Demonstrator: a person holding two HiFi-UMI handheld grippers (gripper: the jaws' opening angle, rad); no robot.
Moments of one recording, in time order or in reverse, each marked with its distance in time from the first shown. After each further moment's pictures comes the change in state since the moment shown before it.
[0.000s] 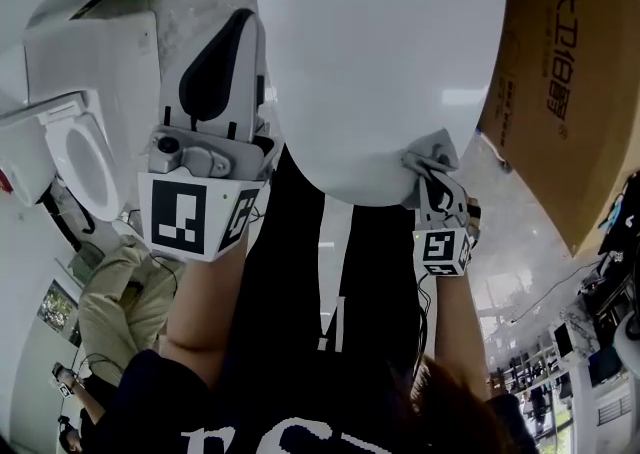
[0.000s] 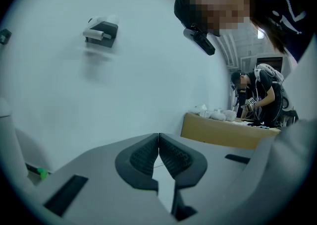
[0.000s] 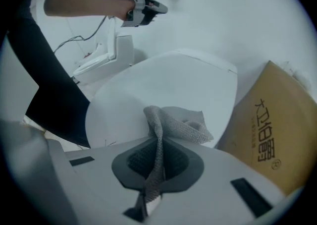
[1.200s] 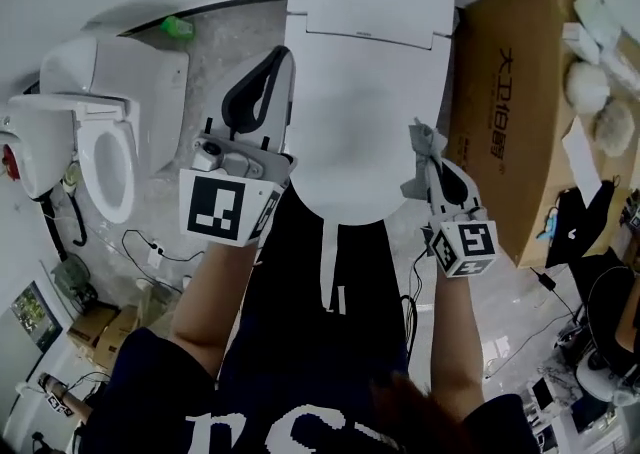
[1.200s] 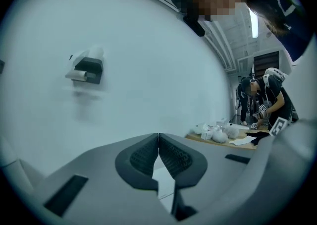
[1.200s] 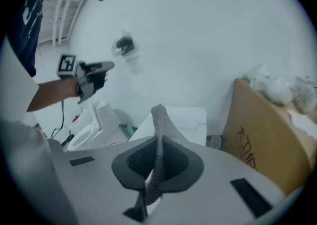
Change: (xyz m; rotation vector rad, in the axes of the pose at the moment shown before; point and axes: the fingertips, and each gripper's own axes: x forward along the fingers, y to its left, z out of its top) left arm -0.027 -0.054 0.182 0.100 -0.114 0.033; right arm -0.170 -0.134 0.205 0.381 -0.438 0.009
